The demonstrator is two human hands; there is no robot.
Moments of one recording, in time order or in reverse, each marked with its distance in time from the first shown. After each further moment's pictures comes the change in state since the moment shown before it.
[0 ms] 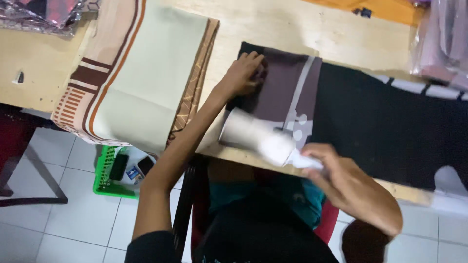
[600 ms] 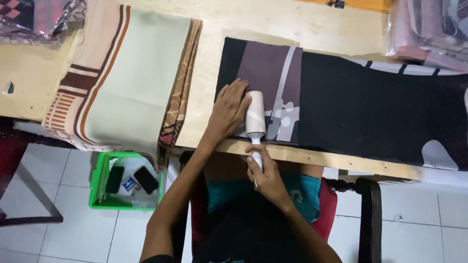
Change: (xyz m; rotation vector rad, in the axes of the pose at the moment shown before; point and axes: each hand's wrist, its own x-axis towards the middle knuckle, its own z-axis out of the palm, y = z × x) left_hand -0.105 0.097 0.011 -0.083 0.227 -0.106; right_hand 0.047 0.003 0.193 0.883 0.433 0.105
